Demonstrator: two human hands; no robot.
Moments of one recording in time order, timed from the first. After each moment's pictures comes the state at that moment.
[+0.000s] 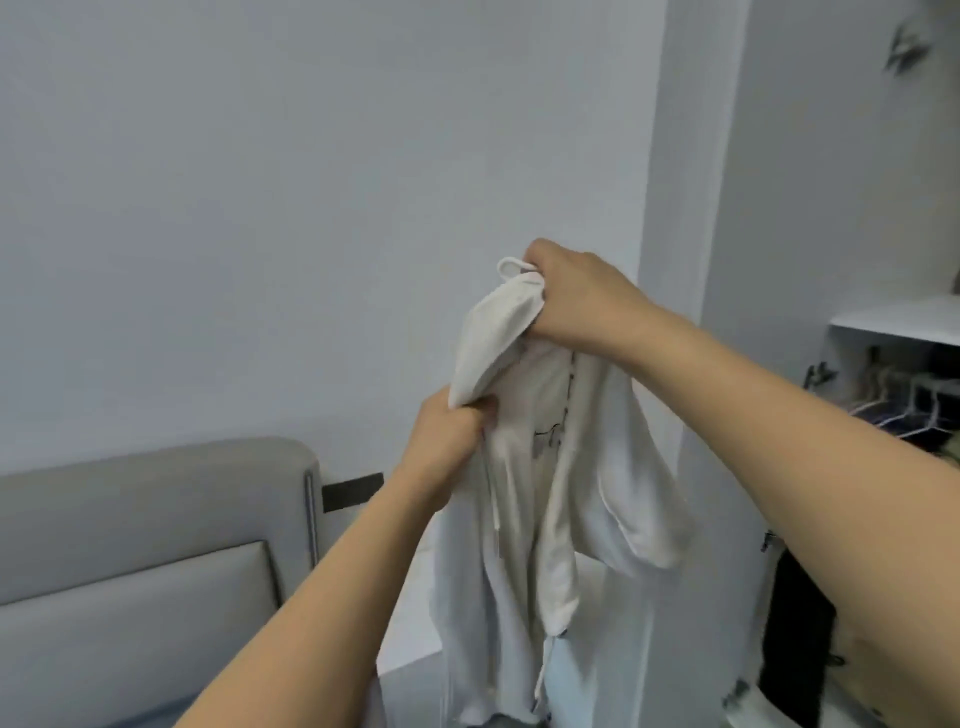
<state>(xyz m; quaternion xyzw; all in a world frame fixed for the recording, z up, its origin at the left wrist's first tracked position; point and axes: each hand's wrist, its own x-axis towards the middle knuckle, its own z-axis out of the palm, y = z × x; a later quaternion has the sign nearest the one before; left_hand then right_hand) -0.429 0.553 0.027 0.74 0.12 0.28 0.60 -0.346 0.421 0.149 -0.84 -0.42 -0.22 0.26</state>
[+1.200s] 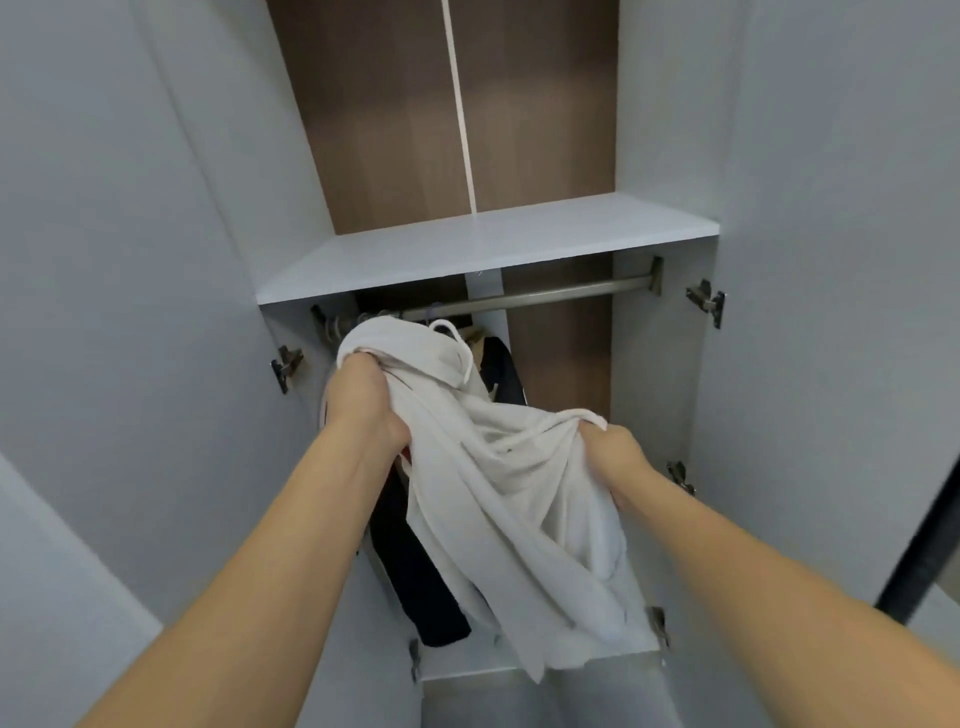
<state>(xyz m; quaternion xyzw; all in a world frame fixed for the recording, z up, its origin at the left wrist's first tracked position) -0.039 0.164 -0.001 0.53 0.02 -0.18 0.83 -0.172 -0.027 -0.125 -0.64 0.42 -0.20 0.61</state>
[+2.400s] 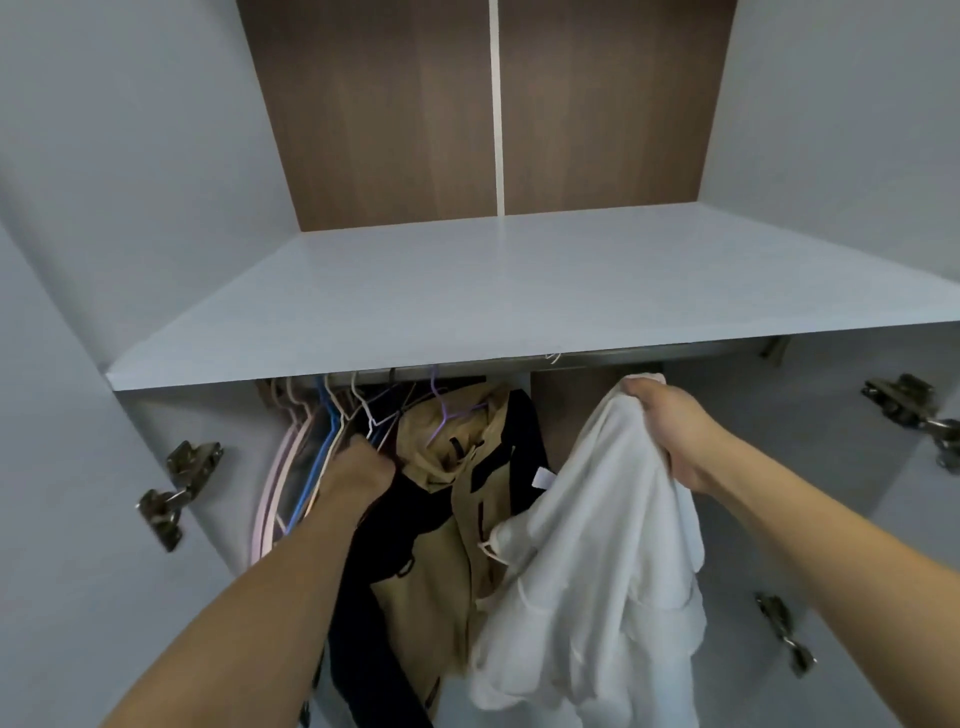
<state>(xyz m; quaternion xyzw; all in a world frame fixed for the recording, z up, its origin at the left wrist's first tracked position) 0.340 0.004 -0.167 0.94 -0.17 -0.10 0.27 0.048 -0.200 -0.058 -0.61 0.38 -0.24 0.65</state>
